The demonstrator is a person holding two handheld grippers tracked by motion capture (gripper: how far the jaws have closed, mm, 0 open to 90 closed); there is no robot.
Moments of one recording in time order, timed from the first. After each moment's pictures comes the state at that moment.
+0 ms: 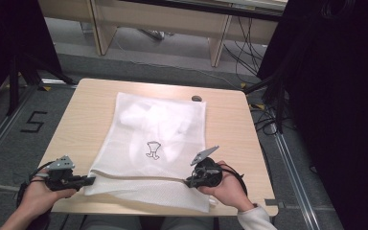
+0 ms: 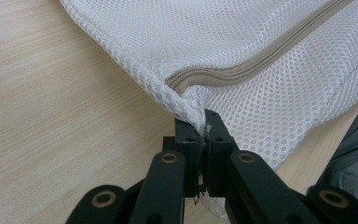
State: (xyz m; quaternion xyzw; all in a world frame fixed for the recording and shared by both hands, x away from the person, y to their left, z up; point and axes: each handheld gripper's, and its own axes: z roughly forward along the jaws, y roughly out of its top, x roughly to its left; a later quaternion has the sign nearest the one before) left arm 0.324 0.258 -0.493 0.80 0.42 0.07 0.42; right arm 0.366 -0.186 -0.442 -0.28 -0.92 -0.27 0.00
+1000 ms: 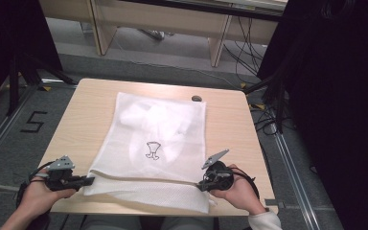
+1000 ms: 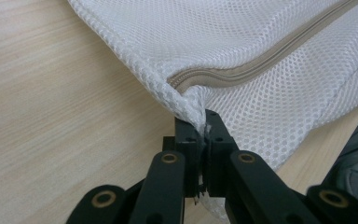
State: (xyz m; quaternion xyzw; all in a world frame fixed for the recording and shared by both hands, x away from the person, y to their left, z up) left arm 0.324 0.262 -0.493 0.81 0.42 0.07 0.40; right arm 0.361 -0.220 -0.448 -0.30 -0.93 -0.23 0.00
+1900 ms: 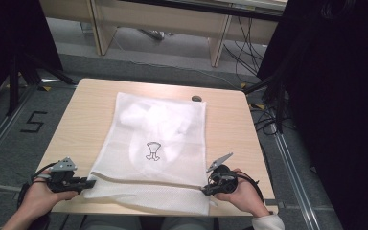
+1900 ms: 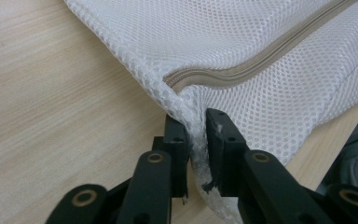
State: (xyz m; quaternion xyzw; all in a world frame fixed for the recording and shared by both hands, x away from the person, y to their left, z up) left arm 0.323 0.257 -0.498 0.82 0.41 0.07 0.39; right arm 0.361 -0.236 -0.464 -0.32 -0.92 -0.21 0.02
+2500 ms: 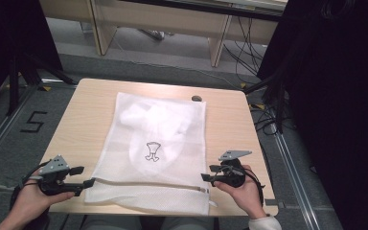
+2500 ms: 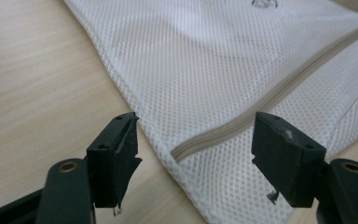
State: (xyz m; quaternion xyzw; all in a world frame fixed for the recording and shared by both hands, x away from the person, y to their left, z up) left arm 0.317 0.269 -0.489 0.79 0.40 0.13 0.45; right arm 0.369 -0.255 -0.458 -0.39 -0.84 -0.37 -0.07
